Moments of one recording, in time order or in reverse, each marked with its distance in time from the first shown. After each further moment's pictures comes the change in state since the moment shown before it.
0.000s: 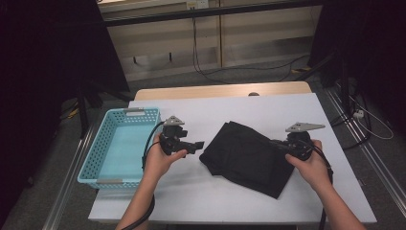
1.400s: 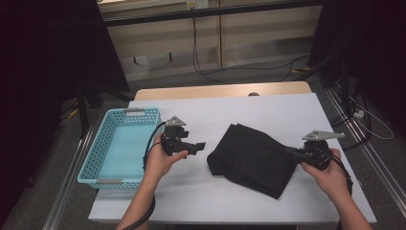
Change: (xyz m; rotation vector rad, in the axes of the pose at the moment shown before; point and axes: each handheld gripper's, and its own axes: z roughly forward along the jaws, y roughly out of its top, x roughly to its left) left arm -0.004 0.000 0.002 0.007 0.003 0.008; right arm -0.014 -0.026 -0.034 0.019 -0.042 0.024
